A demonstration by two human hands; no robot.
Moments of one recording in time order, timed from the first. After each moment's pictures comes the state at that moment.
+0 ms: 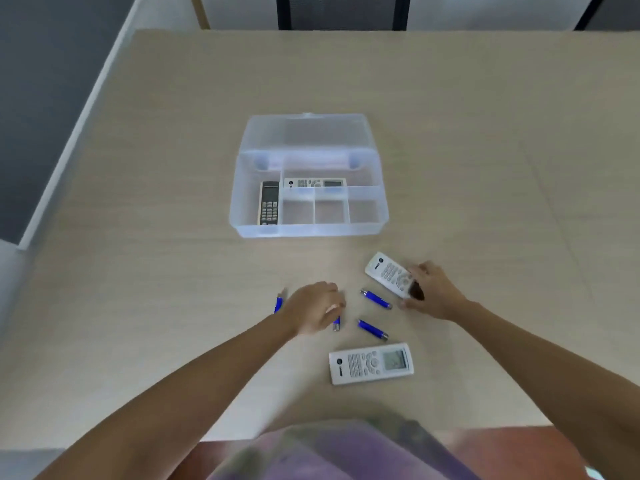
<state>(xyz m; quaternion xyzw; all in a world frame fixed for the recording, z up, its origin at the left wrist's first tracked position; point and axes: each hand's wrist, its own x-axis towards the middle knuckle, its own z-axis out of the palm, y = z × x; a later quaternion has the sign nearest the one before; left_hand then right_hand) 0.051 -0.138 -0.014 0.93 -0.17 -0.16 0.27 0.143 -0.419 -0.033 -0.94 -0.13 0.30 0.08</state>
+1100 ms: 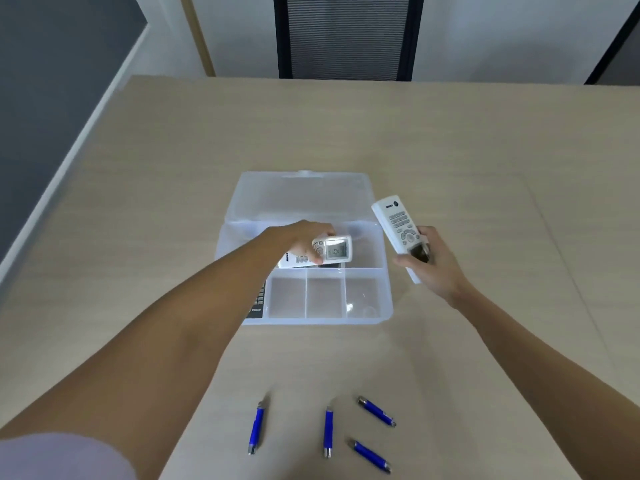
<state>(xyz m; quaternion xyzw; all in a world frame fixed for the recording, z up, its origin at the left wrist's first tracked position) 0.358 -0.069 0.020 0.91 -0.06 -0.34 0.24 0.321 -0.351 0.047 -0.85 0.01 0.17 0.50</state>
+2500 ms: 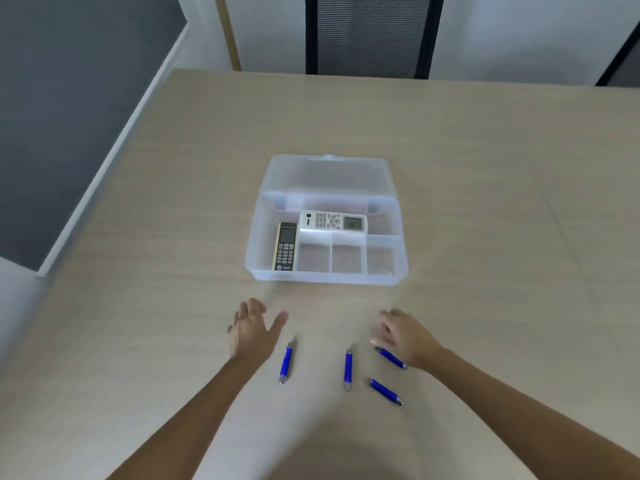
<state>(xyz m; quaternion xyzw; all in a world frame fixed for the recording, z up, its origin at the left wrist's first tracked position) 0.058 -0.051 -0.035 0.91 0.30 -0.04 0.28 0.151 -0.336 -0.017 -0.92 -0.24 0.27 0.15</state>
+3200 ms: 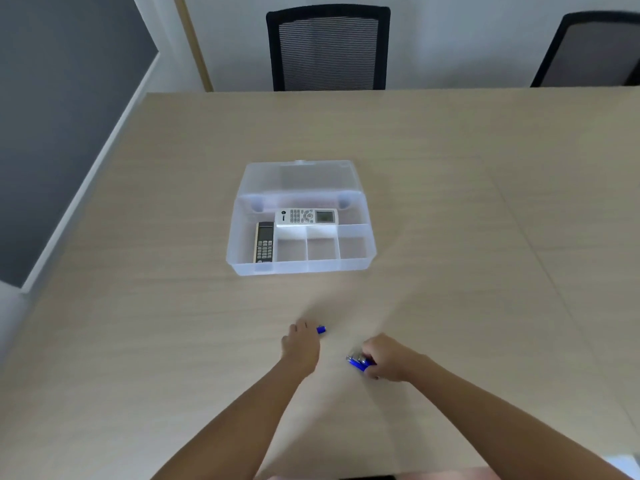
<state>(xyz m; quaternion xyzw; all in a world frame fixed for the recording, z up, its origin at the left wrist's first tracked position) 0.048 -0.168 -0.055 0.96 0.08 -0.27 0.06 0.084 -0.357 -0.031 -0.87 -0.25 0.40 0.10</state>
